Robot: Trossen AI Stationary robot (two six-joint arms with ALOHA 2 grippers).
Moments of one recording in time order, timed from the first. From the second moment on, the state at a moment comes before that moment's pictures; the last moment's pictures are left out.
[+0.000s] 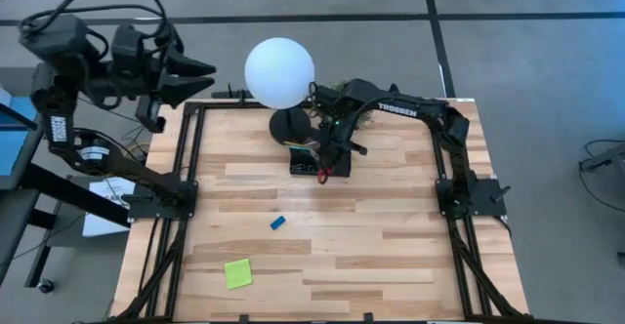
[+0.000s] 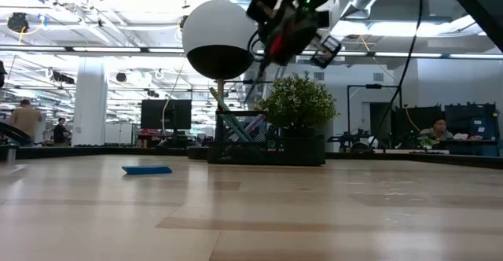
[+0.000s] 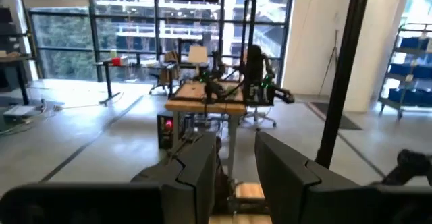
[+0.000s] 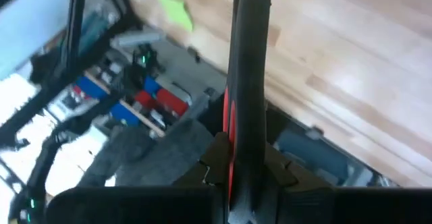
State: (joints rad) left arm 0.19 1.32 2.35 -0.93 0.17 -0.05; right arm -0.40 2.04 1.85 -1.32 -1.07 0.81
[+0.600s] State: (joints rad) left arm 0.19 1.27 2.35 -1.01 0.15 -0.04; right arm -0.39 2.04 1.84 -1.22 -1.05 1.02
